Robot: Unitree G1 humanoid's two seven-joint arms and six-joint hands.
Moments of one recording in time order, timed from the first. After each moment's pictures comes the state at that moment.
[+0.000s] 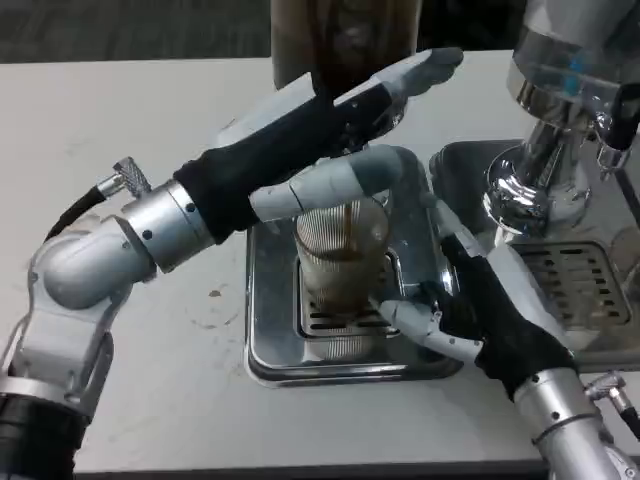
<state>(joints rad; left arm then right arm) -0.50 0.38 -0.14 0.32 -0.10 -0.46 -0.72 -0.03 -0.22 0.24 0.15 -0.39 -0.14 -0.09</state>
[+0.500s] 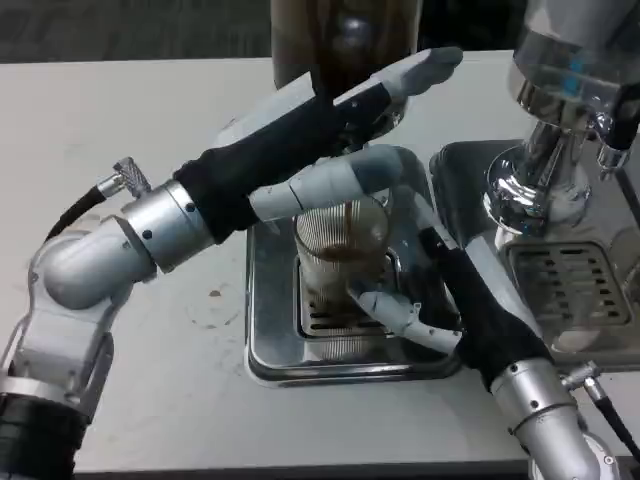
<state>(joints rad) -0.50 0.38 -0.14 0.32 -0.10 -0.46 -0.72 -0.09 -0.17 0.24 0.24 -0.34 -0.19 -0.07</state>
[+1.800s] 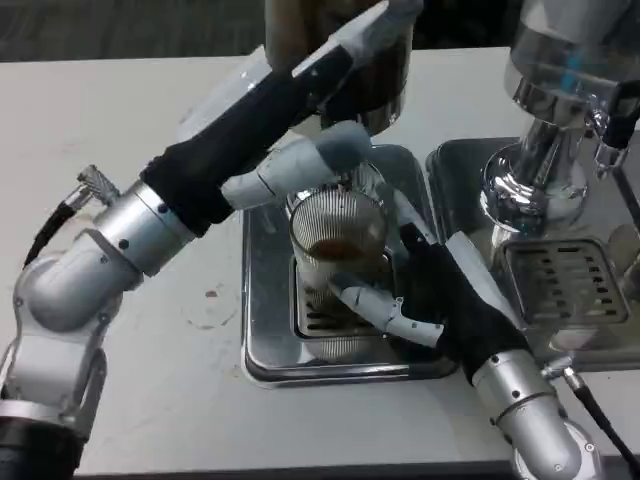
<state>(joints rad) -0.44 0.35 -0.05 0.27 -0.11 -0.57 -0.57 -0.14 -0.13 0.24 0.33 -0.34 -0.23 -0.05</state>
